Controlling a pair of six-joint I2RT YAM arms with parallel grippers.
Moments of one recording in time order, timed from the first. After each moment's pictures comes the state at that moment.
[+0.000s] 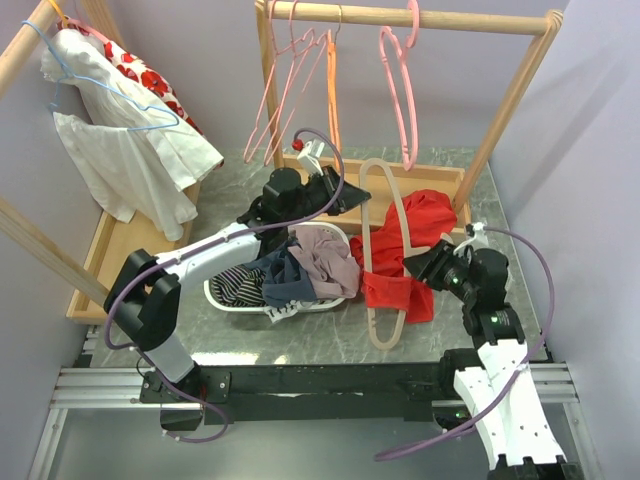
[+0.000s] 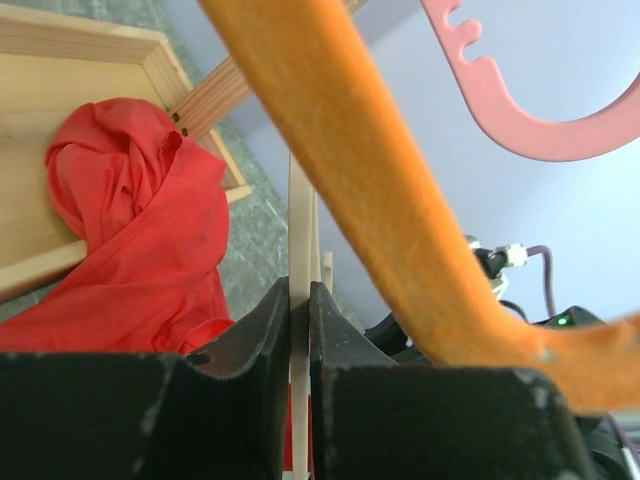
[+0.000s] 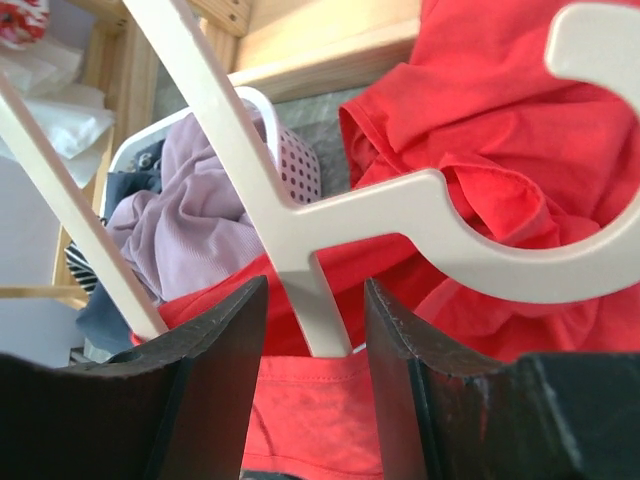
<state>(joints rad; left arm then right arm) -0.73 1.64 1.21 0.43 0.29 -0.88 0.02 0.56 0.52 -0.39 -0.40 0.61</state>
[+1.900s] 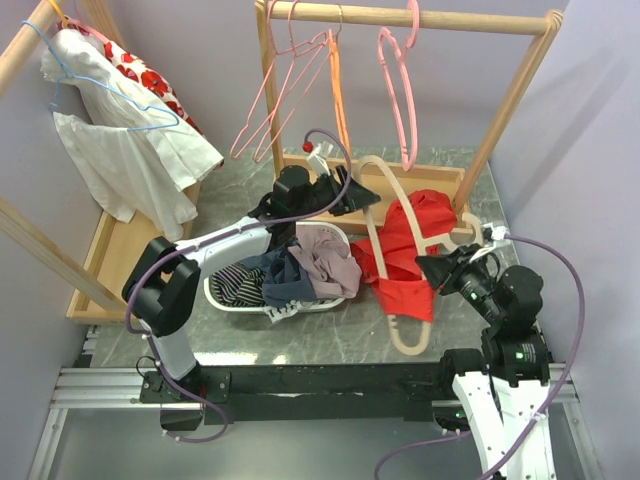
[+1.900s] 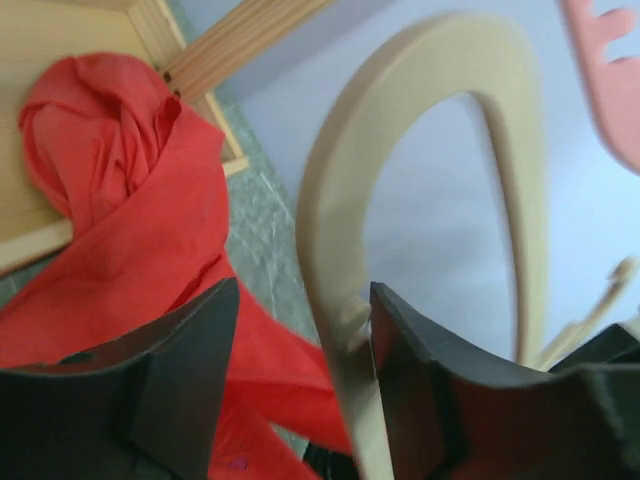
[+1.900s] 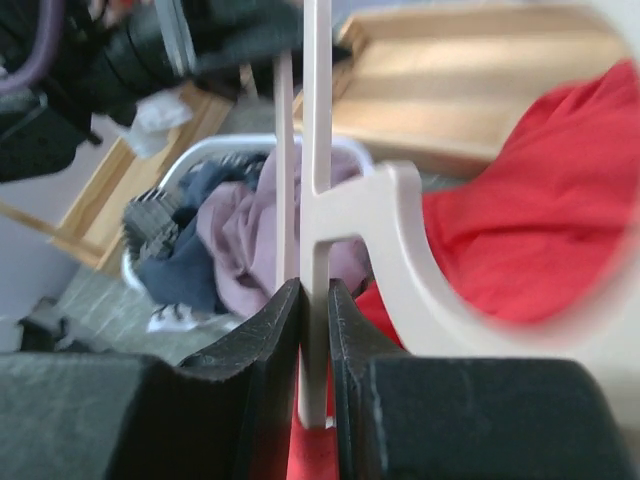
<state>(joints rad) -0.70 1.76 1.26 0.46 0.38 -0.94 0.01 0.37 0.70 -0.51 -0.53 0.42</state>
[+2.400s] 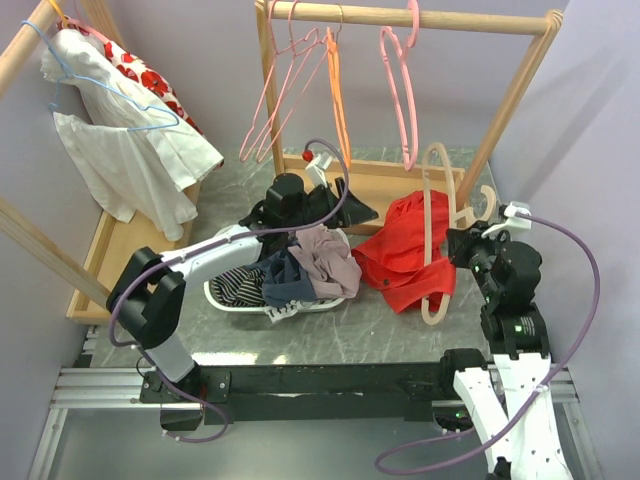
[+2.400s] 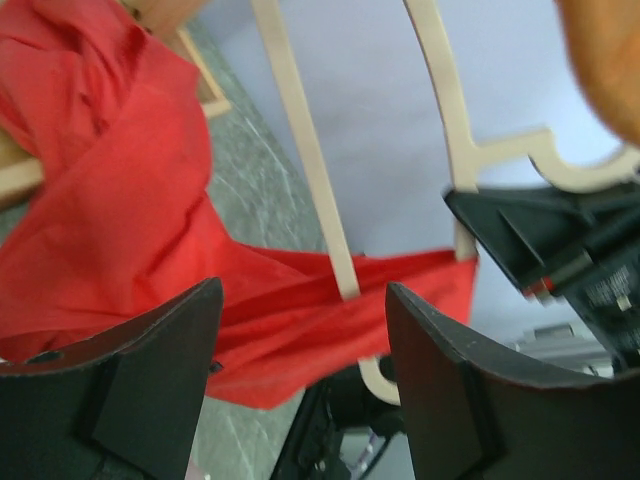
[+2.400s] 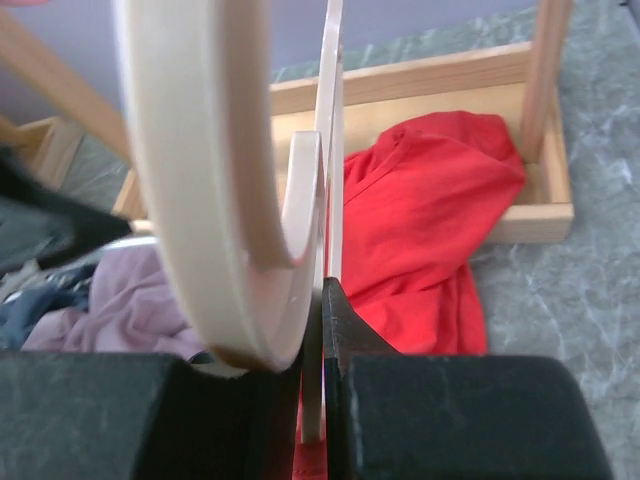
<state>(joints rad) -0.72 1.66 1.17 0.40 0.44 -0.88 0.02 0.51 0.78 -0.45 -0.10 0.31</state>
